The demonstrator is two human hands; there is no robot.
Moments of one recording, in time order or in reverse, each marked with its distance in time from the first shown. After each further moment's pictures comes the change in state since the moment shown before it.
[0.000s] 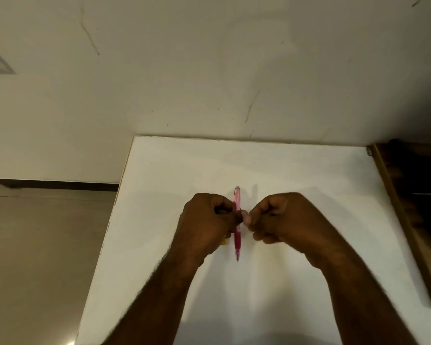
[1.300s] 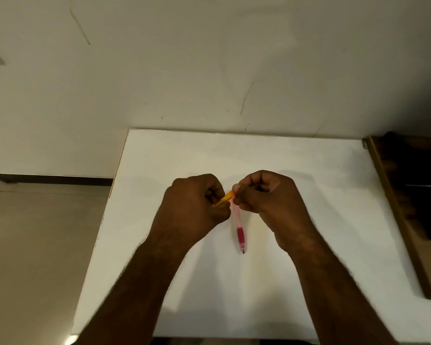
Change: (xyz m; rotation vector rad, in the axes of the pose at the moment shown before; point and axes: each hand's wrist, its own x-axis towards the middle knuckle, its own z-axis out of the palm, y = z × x) left_hand -0.003 0.008 -0.017 0.498 0.157 0.295; right_hand 0.015 0.000 0.022 0.197 0.247 -0.149
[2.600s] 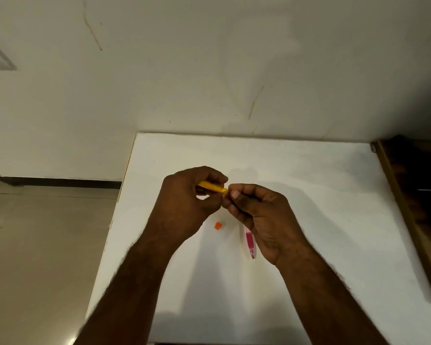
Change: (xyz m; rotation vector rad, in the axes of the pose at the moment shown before) left_hand 0.006 -0.011 -0.027 -0.263 0.026 0.063; right_hand -0.011 0.001 0.034 0.564 -0.073 0.195
